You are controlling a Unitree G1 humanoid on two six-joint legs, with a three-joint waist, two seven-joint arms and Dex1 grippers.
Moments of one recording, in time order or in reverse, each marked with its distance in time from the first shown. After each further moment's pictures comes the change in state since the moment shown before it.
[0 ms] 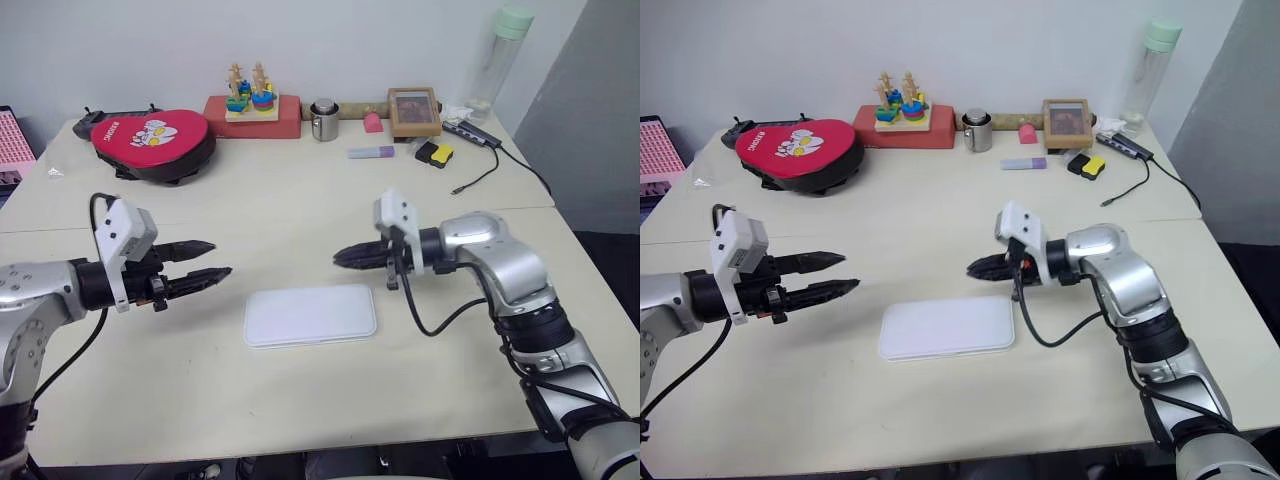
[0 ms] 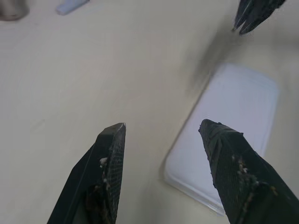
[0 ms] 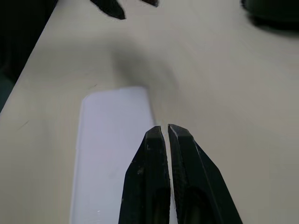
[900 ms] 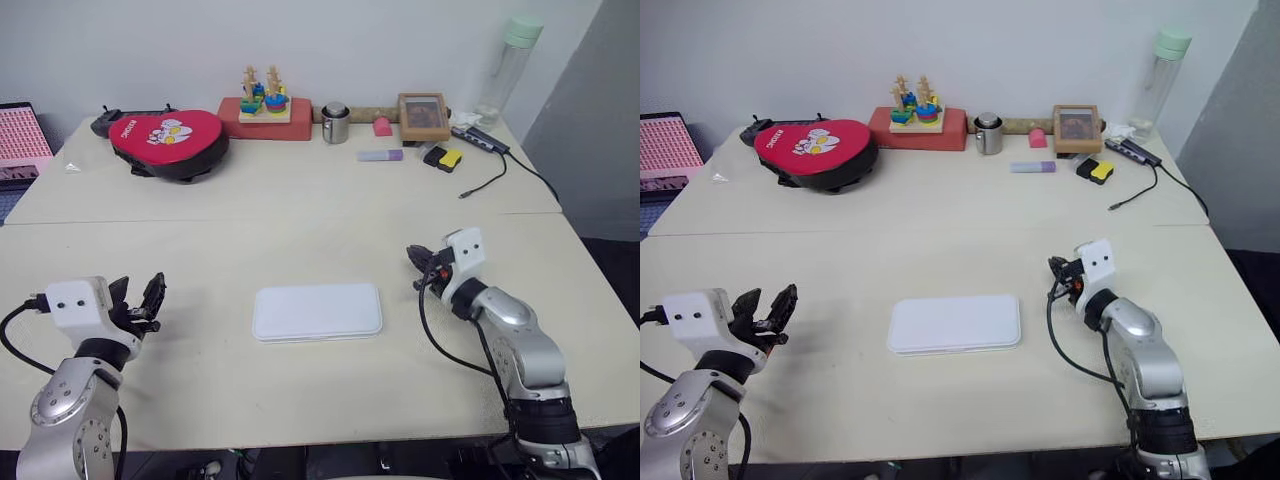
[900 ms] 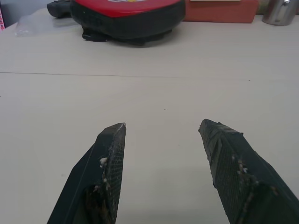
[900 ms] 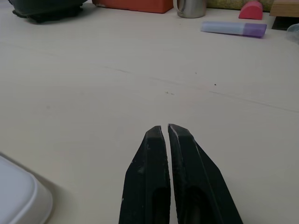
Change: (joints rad) left arm 0.273 -0.595 0.164 -0.162 0.179 -0.121 0.771; right arm 0.519 0.180 -0.249 -0.132 -0.071 -0.167 -0.699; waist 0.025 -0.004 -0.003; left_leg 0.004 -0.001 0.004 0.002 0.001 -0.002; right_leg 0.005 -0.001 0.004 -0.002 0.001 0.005
